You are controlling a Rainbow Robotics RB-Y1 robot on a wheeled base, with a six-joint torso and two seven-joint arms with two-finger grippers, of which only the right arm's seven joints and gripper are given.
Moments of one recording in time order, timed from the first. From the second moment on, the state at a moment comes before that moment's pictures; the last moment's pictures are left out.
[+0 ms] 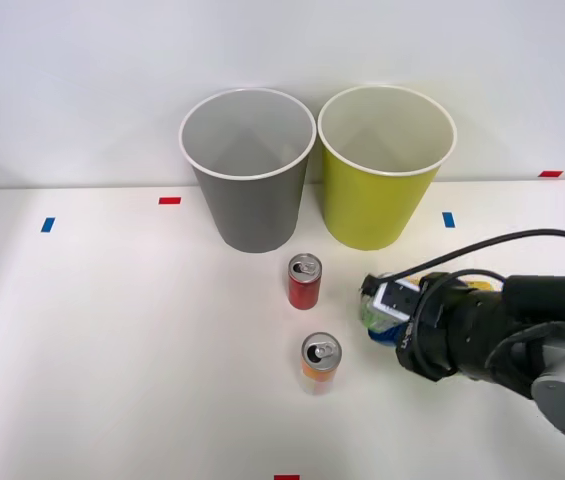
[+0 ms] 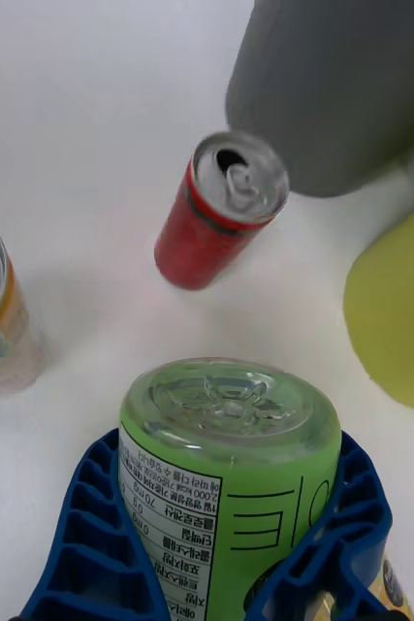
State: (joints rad) arm -0.01 -0.65 0.26 -2.37 -0.65 1.17 2.13
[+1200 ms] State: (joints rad) arm -0.25 -0.28 -0.12 -2.39 -0.88 1.03 1.79
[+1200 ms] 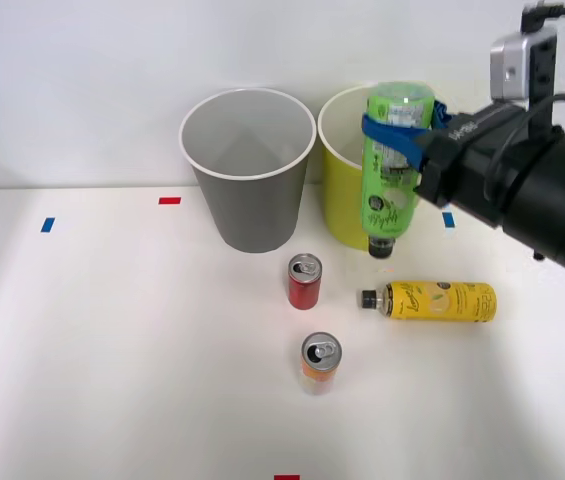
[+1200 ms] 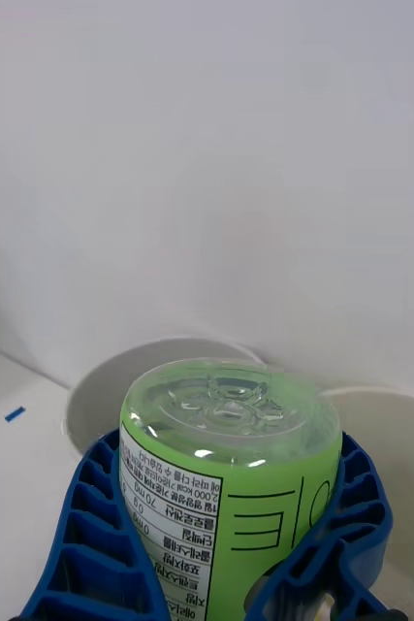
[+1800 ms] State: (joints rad) arm -0.60 -0.32 -0.12 -1.89 -0.91 0.78 1.79
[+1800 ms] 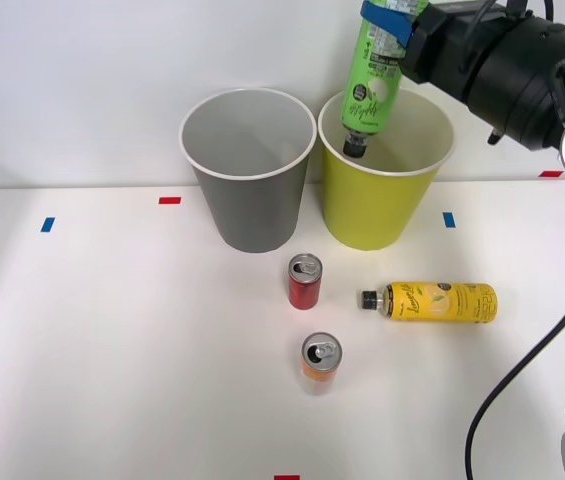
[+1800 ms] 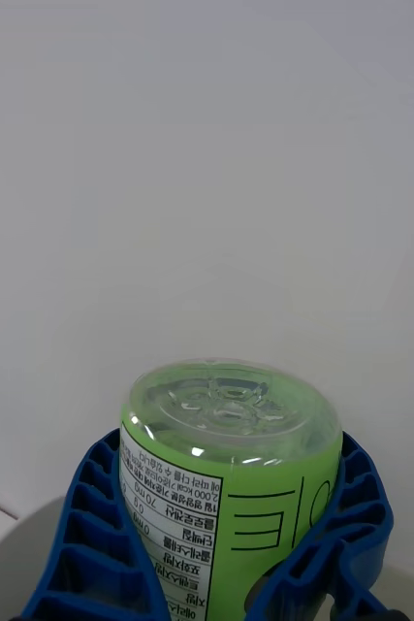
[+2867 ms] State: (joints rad) arm -0.72 -0.40 -0.06 -1.66 -0.91 0.61 1.88
